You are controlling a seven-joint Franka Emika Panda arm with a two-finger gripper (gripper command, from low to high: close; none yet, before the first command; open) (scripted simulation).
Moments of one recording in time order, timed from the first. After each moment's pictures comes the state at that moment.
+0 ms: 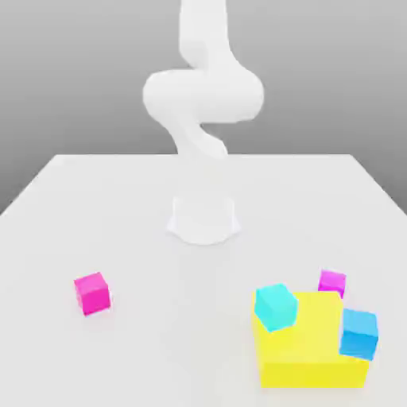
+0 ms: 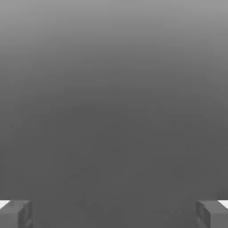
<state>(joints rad) -0.03 -0.73 -0.04 -2.36 0.01 2.35 0.82</state>
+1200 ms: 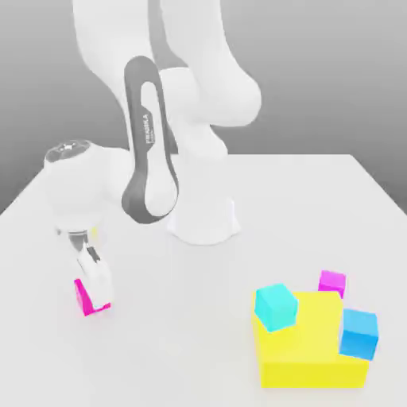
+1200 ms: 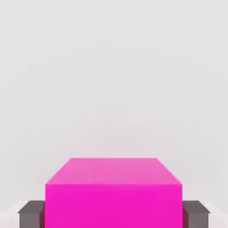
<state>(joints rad) -0.56 0.26 -0.05 -2.84 0.23 3.10 0.99</state>
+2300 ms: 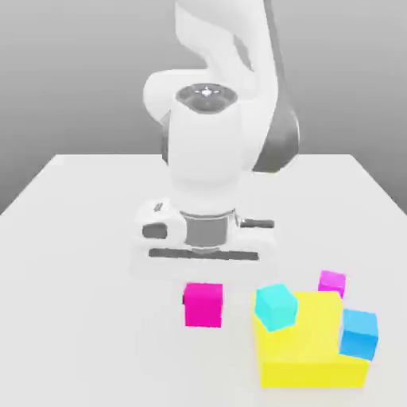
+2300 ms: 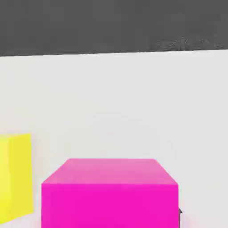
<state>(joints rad) 0.09 0.00 0.05 -2.56 -0.02 2.57 0.76</state>
